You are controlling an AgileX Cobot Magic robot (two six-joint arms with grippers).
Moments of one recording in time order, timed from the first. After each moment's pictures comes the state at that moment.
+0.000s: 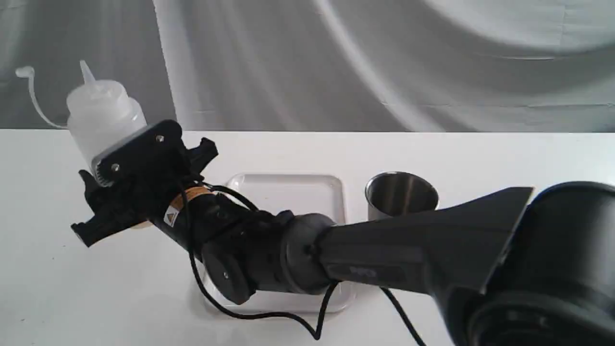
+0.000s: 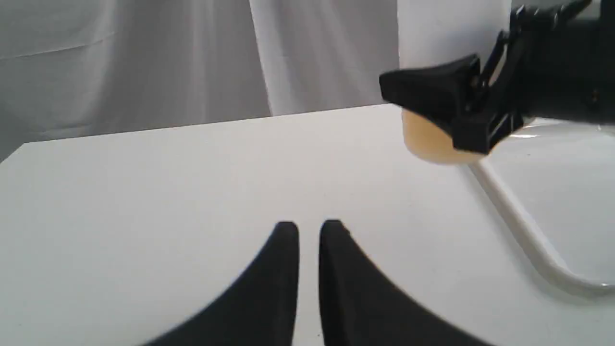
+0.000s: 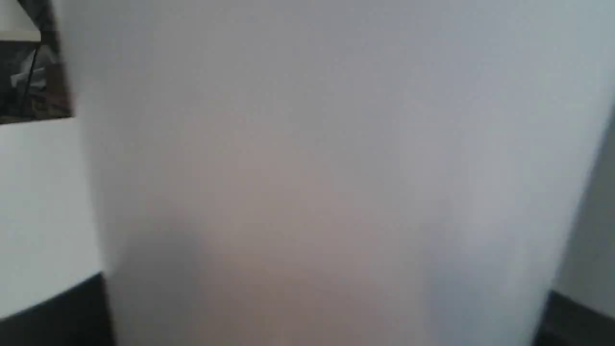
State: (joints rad) left arm 0.00 0.00 0.00 0.04 0.27 0.06; right arm 0.74 2.36 -1.64 0.12 -0.59 -0.25
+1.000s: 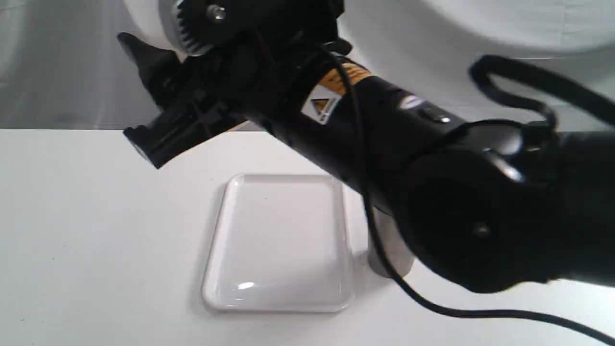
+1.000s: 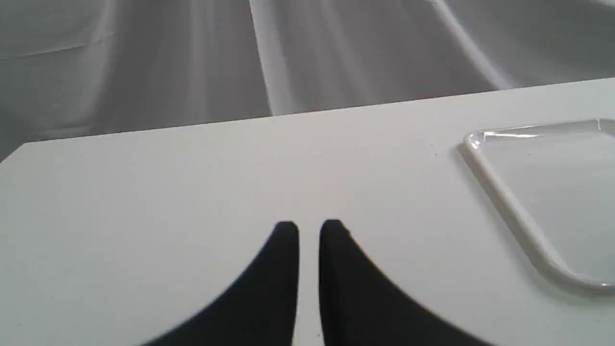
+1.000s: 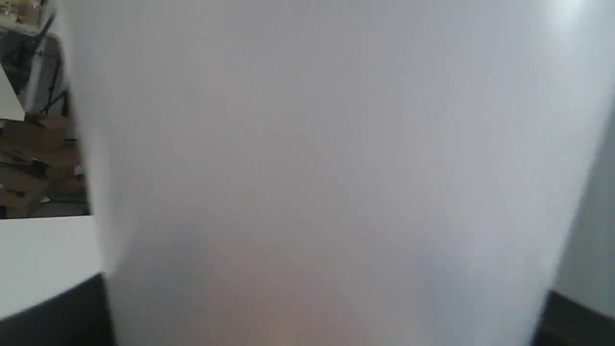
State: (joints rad) left arm 0.00 0.00 0.00 0.04 0.27 0.06; right arm 0.77 1.54 -1.06 0.24 -0.49 -0.57
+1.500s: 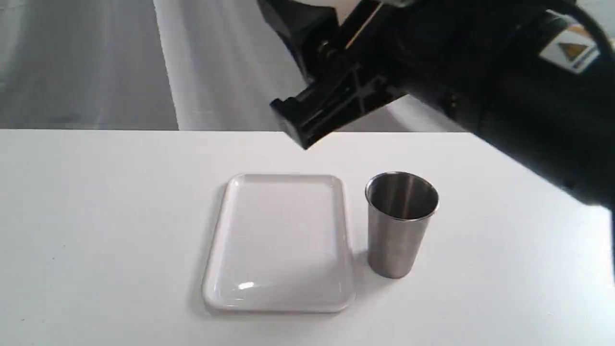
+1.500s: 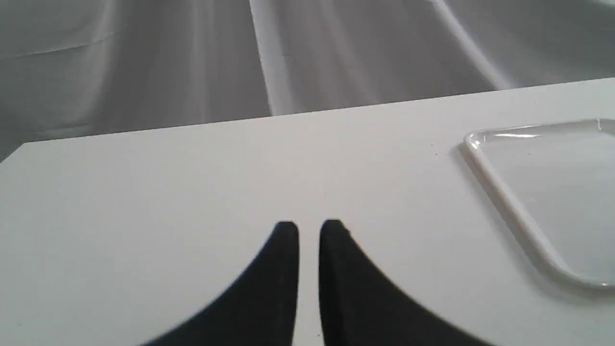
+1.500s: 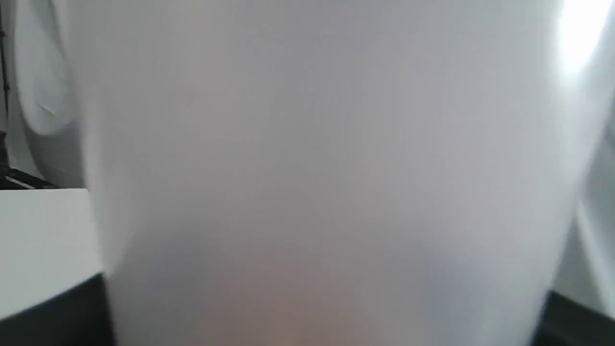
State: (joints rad) left arm 0.00 0.00 0.00 0.04 0.27 0.06; right arm 0.77 1.22 -0.90 0.66 -0.44 -1.05
